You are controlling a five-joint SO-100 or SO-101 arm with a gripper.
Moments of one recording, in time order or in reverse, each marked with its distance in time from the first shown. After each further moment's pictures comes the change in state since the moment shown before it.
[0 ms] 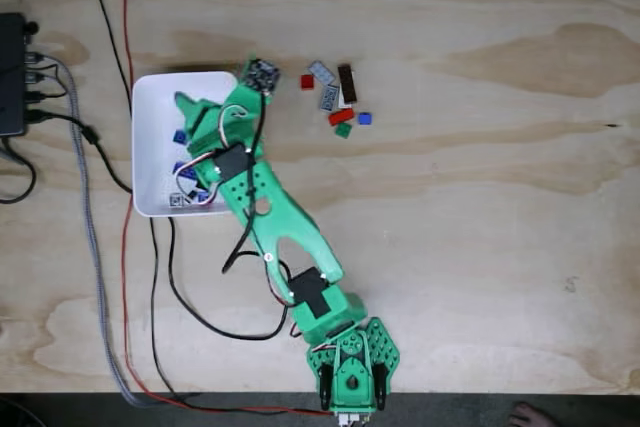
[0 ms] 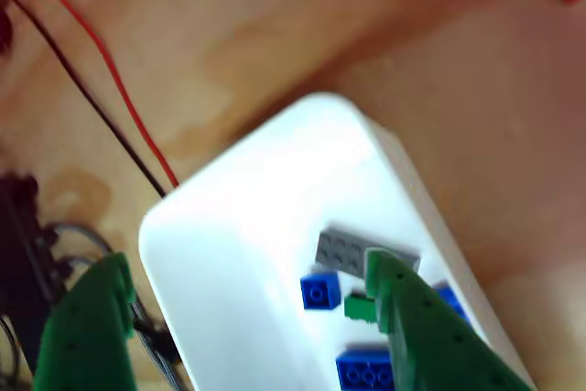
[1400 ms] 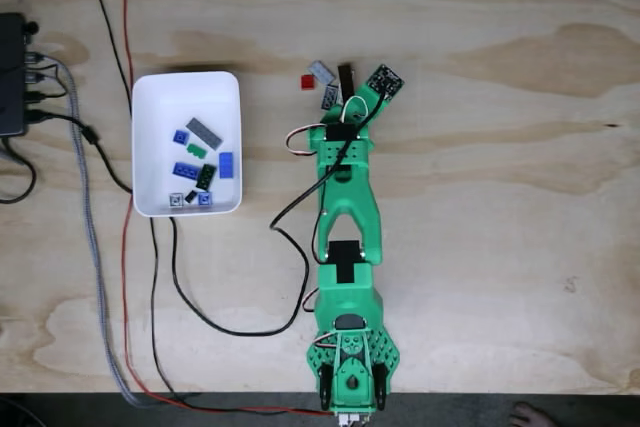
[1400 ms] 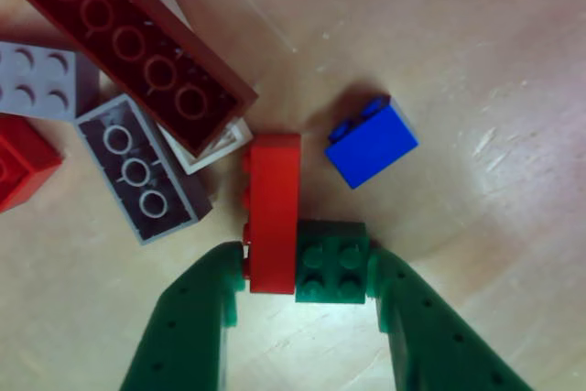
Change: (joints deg) arm 24.4 -12.7 24.0 -14.5 -18.3
